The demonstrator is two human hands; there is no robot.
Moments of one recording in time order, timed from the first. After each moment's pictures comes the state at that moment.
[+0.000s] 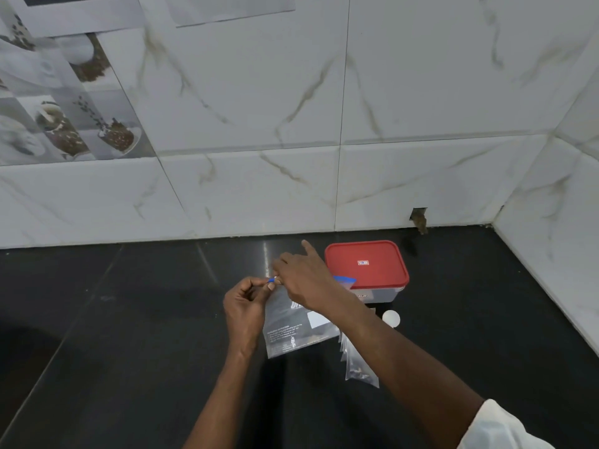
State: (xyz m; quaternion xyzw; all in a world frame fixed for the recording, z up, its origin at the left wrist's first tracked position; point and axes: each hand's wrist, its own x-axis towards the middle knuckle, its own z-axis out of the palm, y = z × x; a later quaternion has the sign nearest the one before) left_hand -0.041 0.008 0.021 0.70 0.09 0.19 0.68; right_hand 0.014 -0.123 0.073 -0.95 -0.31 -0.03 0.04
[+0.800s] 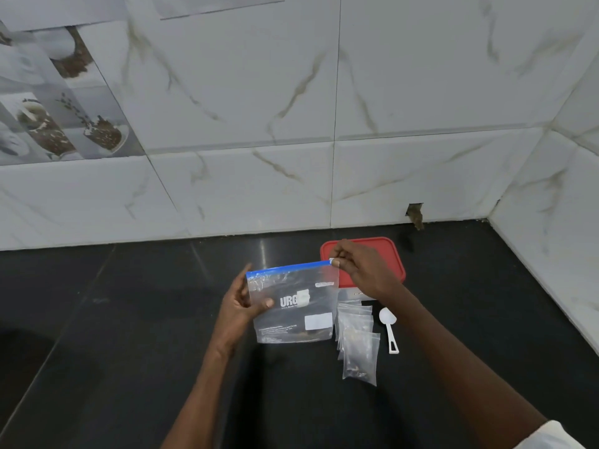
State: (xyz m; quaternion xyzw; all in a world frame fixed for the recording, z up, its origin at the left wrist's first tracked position) left_hand -0.032 0.037 -0.002 0.67 0.05 -0.01 0.74; right_hand 0.023 -0.238 0.057 -0.89 -0.17 -0.01 0.43
